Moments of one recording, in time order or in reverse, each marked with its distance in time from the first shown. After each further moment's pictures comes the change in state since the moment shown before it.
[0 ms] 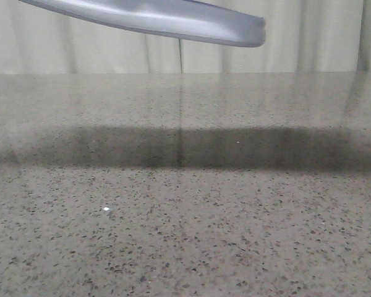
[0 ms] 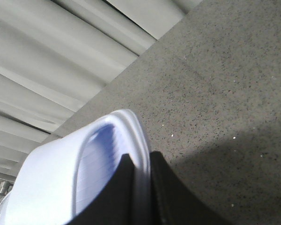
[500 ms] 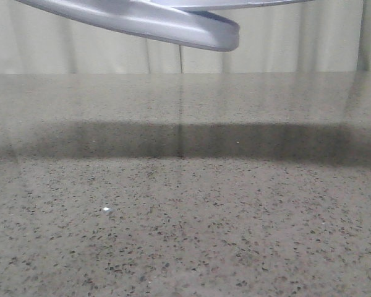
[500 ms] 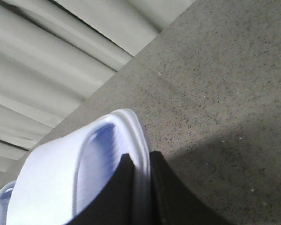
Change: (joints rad) left arm 0.000 0.000 0.000 0.039 -0.082 0.000; right arm -0.080 0.000 0.000 -0.033 0.030 0.002
